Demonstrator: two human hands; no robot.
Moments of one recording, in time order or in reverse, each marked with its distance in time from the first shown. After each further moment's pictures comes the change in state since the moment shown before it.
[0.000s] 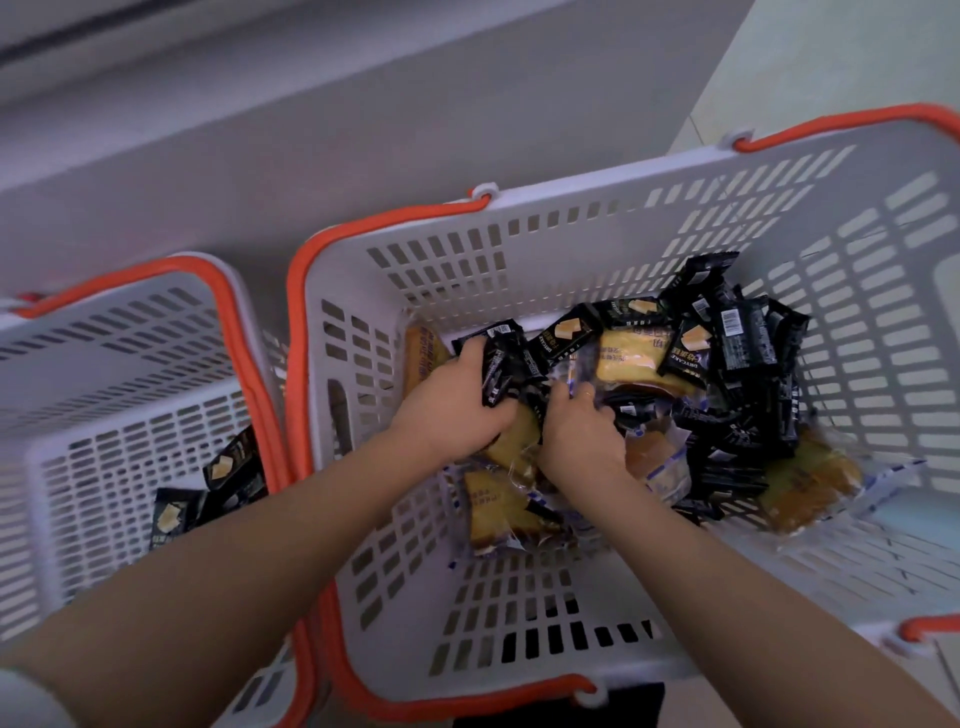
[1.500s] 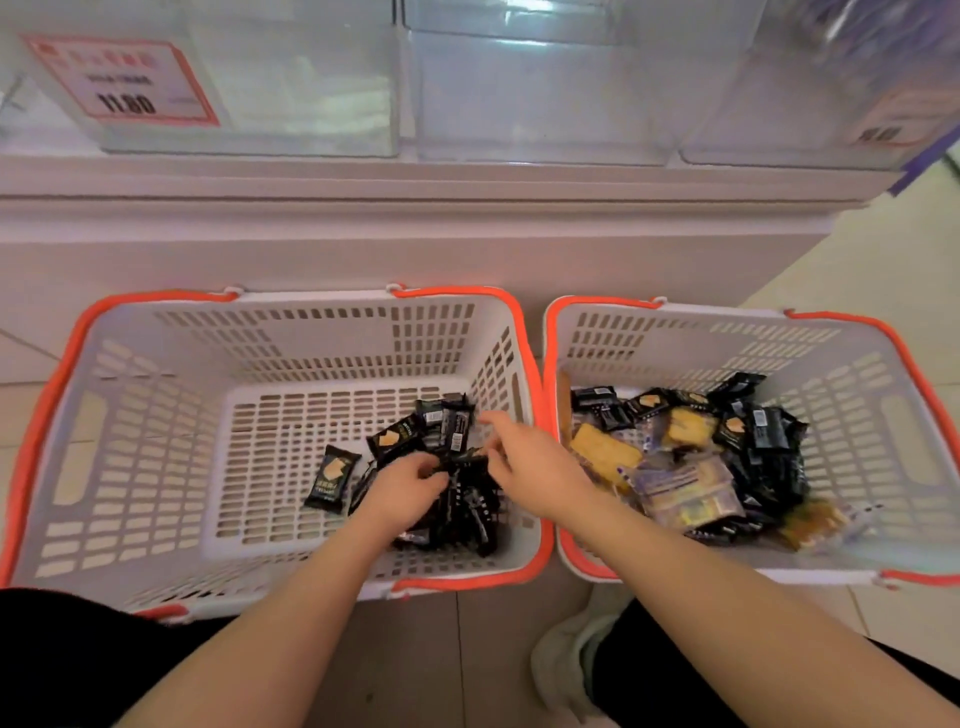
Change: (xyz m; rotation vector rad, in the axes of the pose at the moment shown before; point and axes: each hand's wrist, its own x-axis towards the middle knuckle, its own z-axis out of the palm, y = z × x) left_hand -0.200 -0.168 -0.070 -0.379 0.122 -0.299; right_hand -0.163 -0.179 -0.007 0.008 0.168 -0.752
